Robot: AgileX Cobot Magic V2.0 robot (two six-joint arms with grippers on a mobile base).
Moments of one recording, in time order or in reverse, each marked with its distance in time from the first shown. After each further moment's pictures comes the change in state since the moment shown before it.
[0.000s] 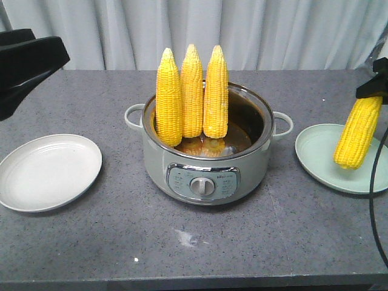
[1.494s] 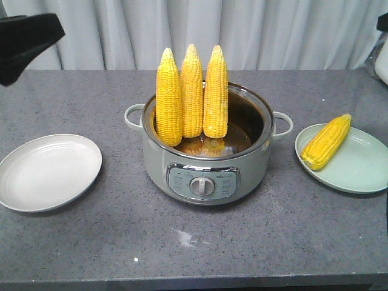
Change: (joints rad) left arm 0.000 0.079 -0.077 0.000 0.087 -0.045; right arm 0.000 -0.230 -0.088 0.178 0.050 -0.078
